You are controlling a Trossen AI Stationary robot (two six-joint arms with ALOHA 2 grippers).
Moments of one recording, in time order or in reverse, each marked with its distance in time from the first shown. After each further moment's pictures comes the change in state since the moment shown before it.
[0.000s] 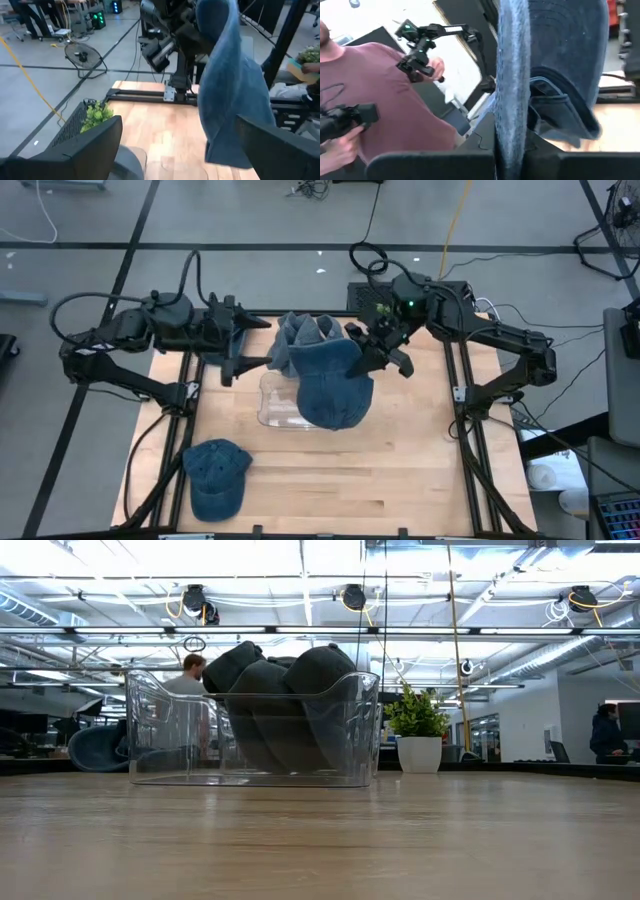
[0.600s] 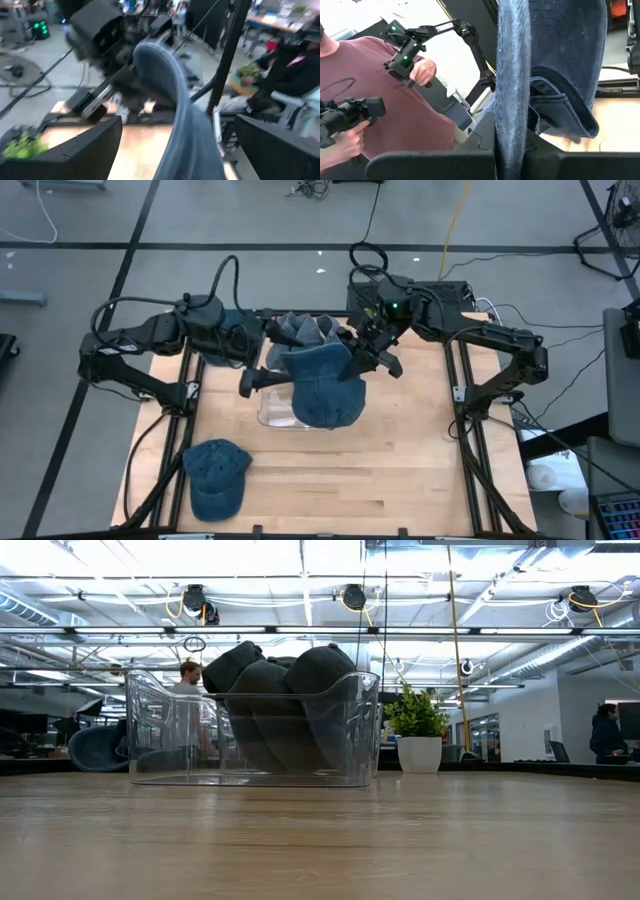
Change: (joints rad) left arm 0.011 0.142 0.002 0.227 0.275 -0.048; right arm -0.004 0.060 0.000 0.013 -0.039 -0.034
